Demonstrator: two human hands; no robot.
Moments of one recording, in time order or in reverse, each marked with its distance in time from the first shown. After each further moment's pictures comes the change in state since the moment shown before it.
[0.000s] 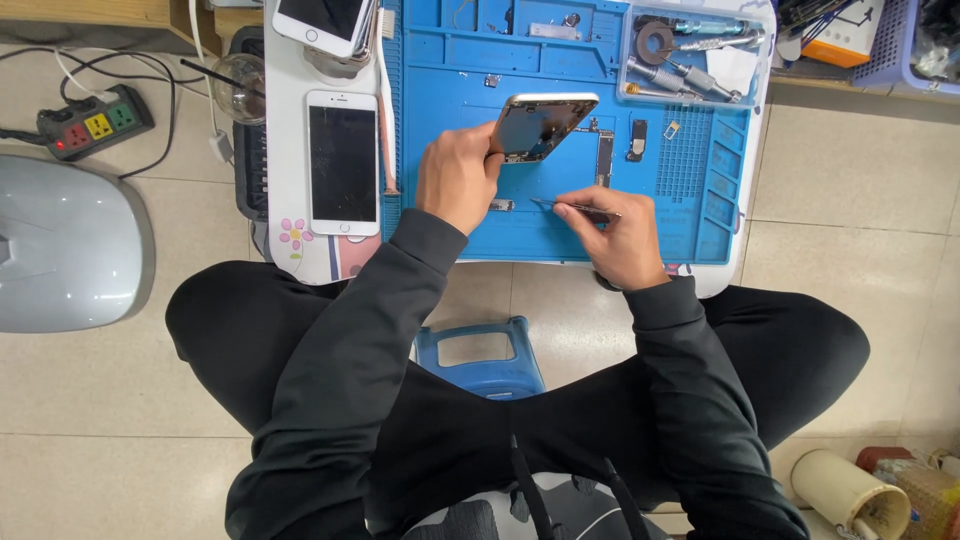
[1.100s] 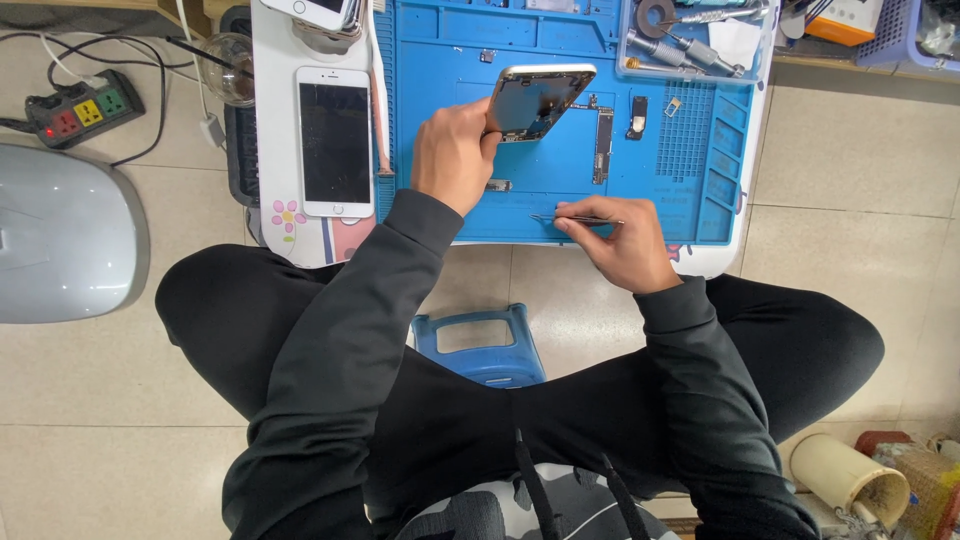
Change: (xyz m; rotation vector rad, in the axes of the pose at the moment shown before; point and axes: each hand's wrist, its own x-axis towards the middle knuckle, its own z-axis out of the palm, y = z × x) left_hand -0.003 -0.018 0.021 -0.014 0.035 0.044; right_hand -0.030 0.011 -0.010 -0.089 -0.157 -0.087
